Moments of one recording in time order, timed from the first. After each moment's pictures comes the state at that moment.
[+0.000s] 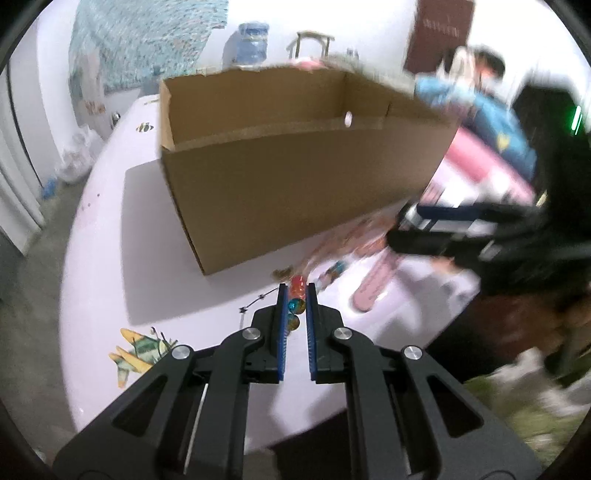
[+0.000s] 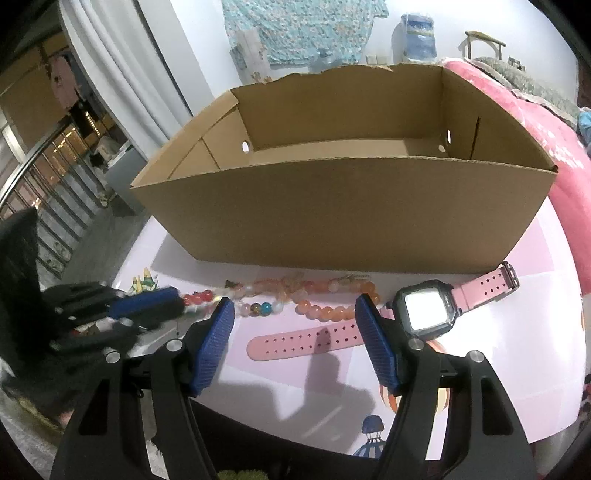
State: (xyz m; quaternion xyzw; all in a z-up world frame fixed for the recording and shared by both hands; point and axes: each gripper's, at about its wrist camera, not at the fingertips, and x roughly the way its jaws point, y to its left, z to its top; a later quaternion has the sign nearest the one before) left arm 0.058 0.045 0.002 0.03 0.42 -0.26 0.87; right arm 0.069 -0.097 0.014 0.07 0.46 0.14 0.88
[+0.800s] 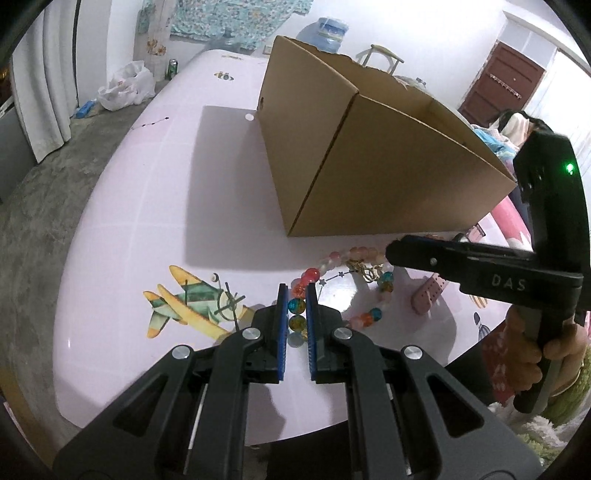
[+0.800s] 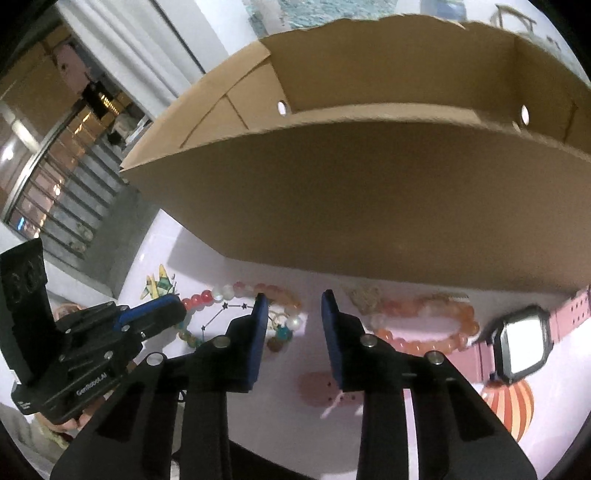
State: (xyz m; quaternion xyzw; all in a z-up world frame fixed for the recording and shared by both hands) left arm 0.067 0.104 -0.027 -0.08 0.46 -0.17 0.87; right arm 0.116 -0.045 -0.014 0.08 0.51 0.19 0.83
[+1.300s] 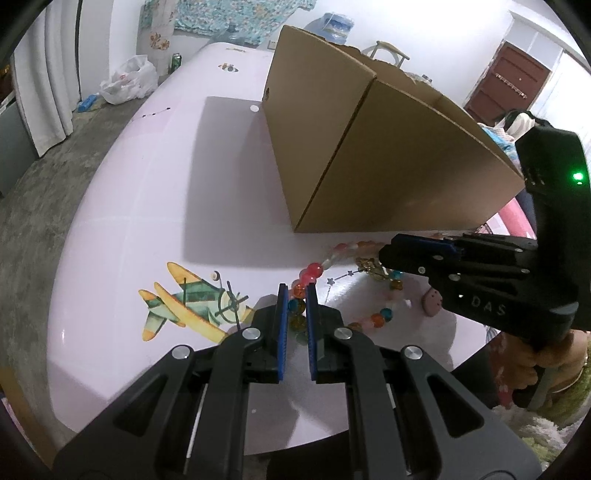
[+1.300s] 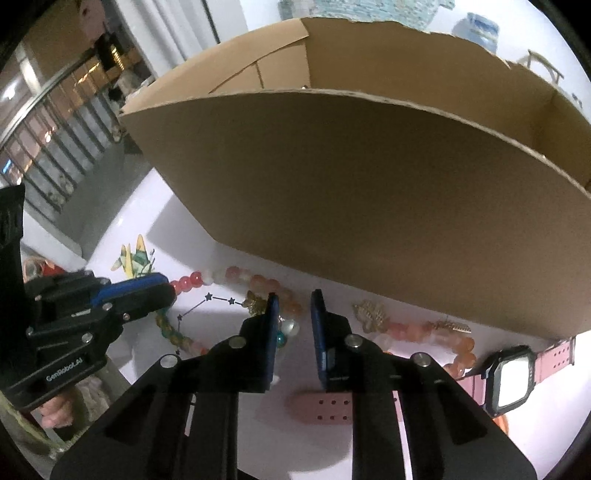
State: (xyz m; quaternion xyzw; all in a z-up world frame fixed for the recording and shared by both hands) left arm 0.074 0.103 -0.036 -0.08 0.47 -0.16 0.87; right arm 0.116 -0.013 -0.018 -0.03 0.51 0.19 0.84
